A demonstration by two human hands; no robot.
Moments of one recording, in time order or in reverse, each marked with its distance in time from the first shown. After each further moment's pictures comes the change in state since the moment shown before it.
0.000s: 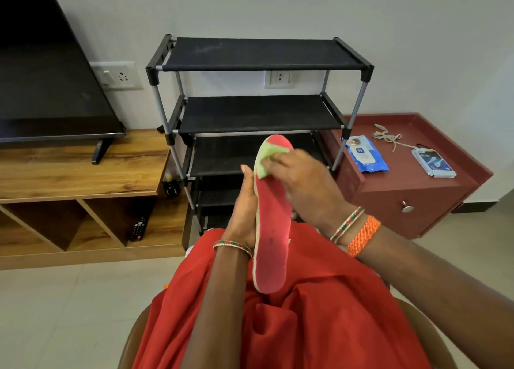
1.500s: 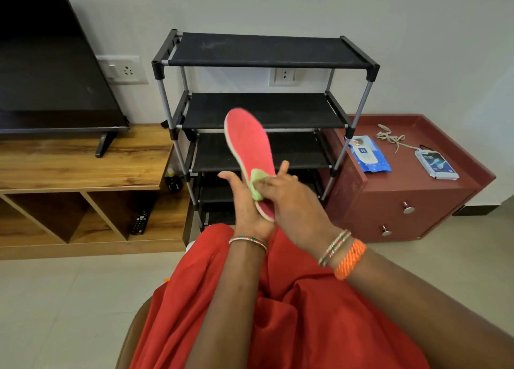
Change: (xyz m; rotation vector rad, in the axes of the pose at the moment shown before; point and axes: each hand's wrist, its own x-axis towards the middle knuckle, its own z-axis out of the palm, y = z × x) left_hand 0.014 -0.009 -0.002 -0.344 0.094 0.185; right_hand -0.016 -0.024 0.021 0.183 -0.194 0.172
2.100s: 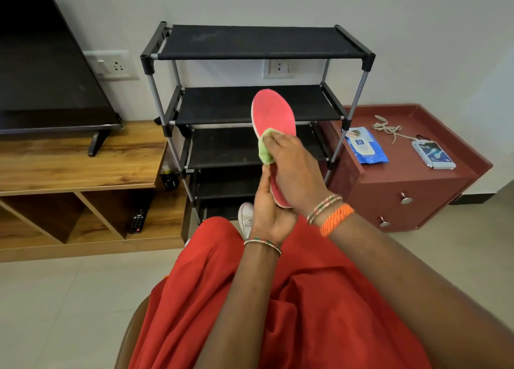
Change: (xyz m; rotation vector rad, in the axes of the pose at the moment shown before) left_hand 0.003 -0.029 0.002 0.018 -0.021 -0.111; right_hand 0.034 0.025 -0.007 -0.153 0.131 0.117
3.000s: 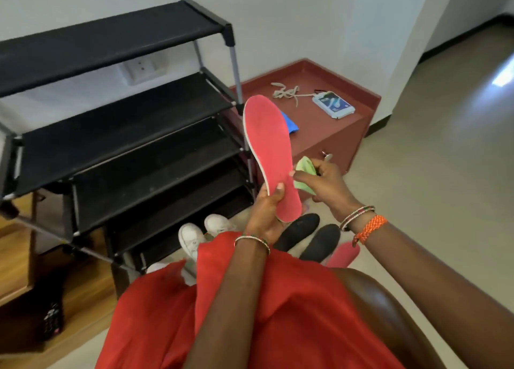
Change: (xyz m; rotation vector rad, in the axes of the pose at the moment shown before) left_hand 0.103 -0.123 0.001 0.593 -0.147 -0.369; right_hand -0.100 0.188 0.003 0.901 0.233 1.012
